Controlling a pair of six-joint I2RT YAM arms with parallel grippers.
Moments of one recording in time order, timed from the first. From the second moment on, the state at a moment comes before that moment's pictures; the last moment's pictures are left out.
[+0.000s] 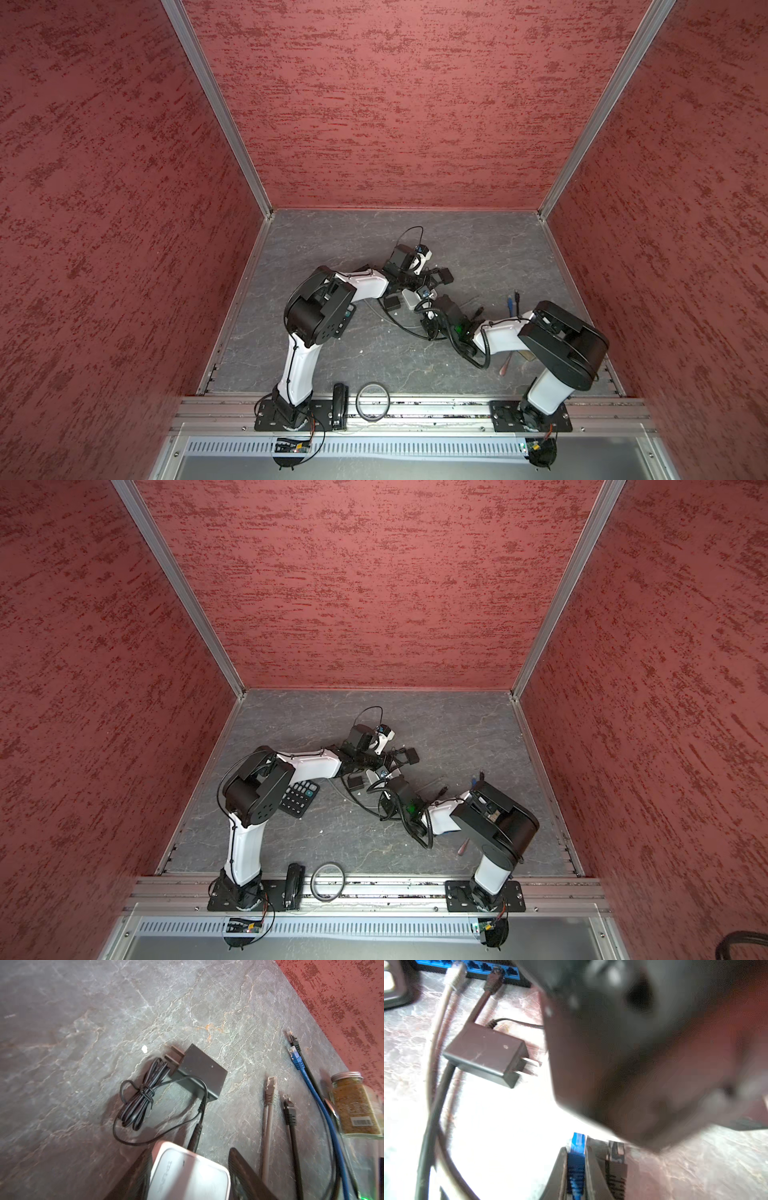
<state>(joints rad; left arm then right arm) -0.65 2.06 1.27 0.04 0.39 -0.27 0.80 1.69 0.54 0.49 0.22 0.05</state>
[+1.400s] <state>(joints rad) -0.47 1.98 1.29 -0.05 0.55 -0.32 0.69 1.44 0.55 0.41 0.18 0.12</state>
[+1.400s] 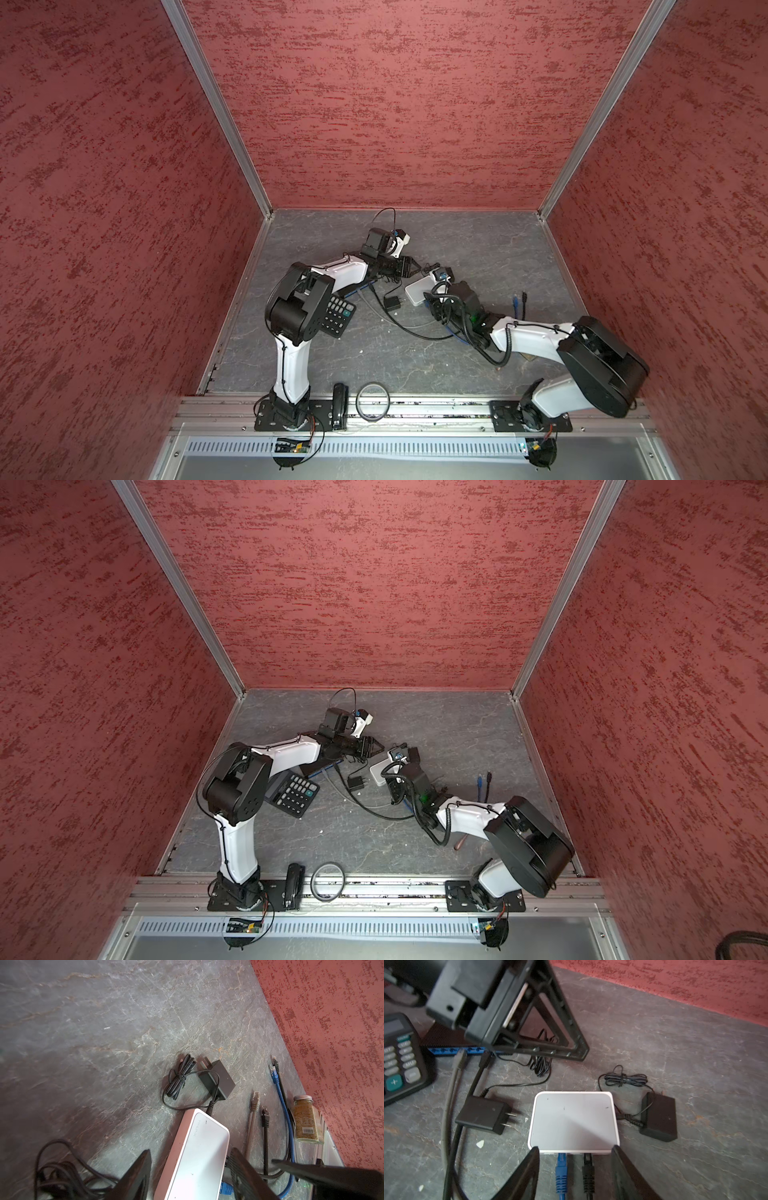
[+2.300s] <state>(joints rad) -0.47 1.73 1.11 -0.04 0.45 -0.23 0.54 1.21 0.48 0.29 0.08 0.17</state>
